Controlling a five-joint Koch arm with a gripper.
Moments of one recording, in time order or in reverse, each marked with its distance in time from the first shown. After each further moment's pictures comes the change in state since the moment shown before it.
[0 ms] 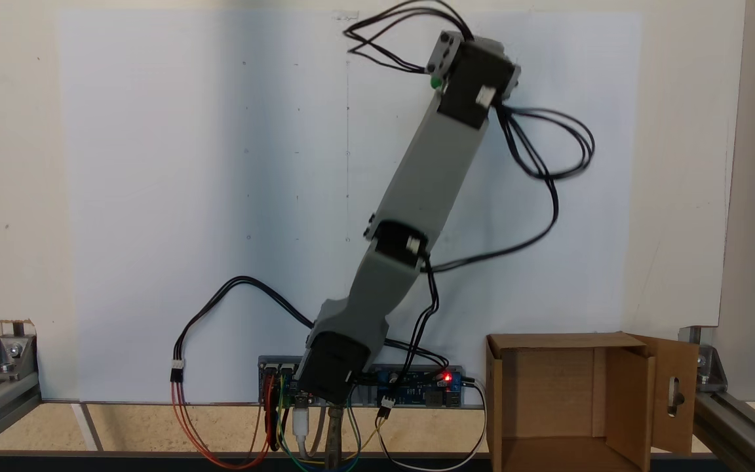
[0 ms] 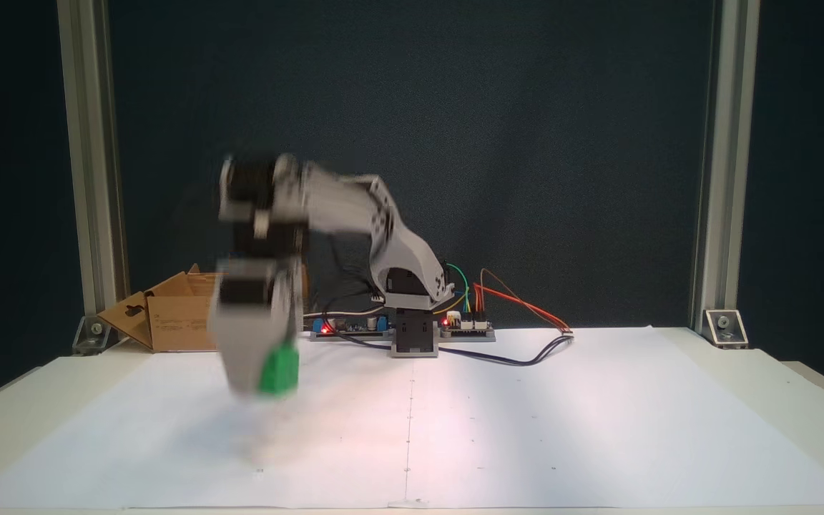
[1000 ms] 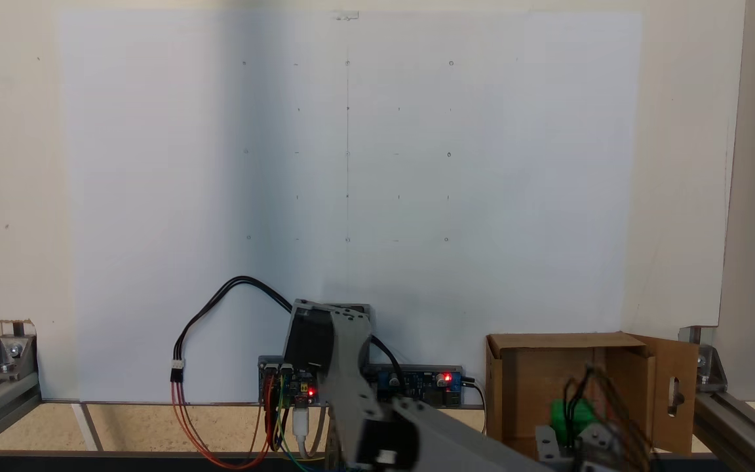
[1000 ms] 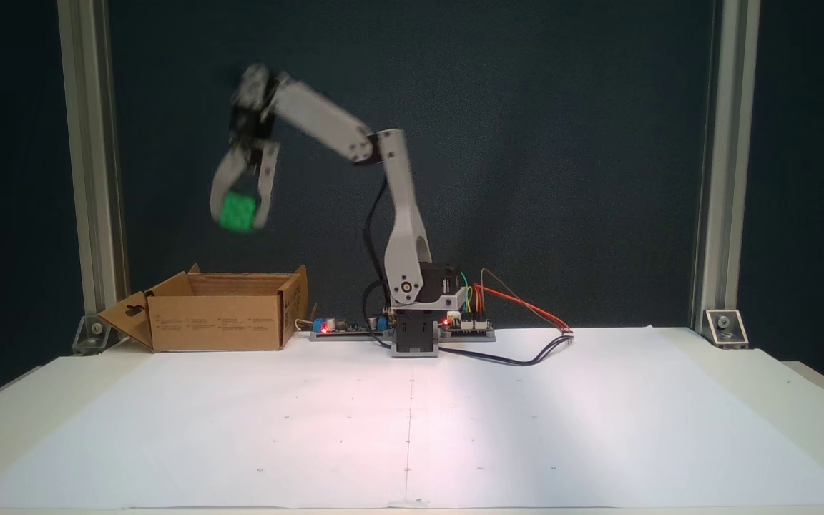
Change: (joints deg) arm 81.1 31.5 26.5 2.9 -11.8
